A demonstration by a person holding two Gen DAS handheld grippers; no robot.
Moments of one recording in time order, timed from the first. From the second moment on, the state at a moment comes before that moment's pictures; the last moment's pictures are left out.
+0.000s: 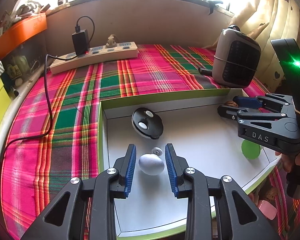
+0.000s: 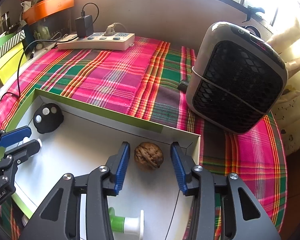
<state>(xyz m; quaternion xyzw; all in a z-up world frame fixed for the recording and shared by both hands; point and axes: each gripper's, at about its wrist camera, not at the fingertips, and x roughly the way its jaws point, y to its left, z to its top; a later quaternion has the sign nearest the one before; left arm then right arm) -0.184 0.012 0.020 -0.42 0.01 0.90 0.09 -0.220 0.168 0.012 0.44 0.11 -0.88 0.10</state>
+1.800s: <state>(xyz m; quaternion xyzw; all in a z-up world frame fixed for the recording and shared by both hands) -0.094 -0.013 0.057 -0.38 -0.04 0.92 0.06 -0.121 0.185 0.054 0.39 0.06 -0.91 0.10</state>
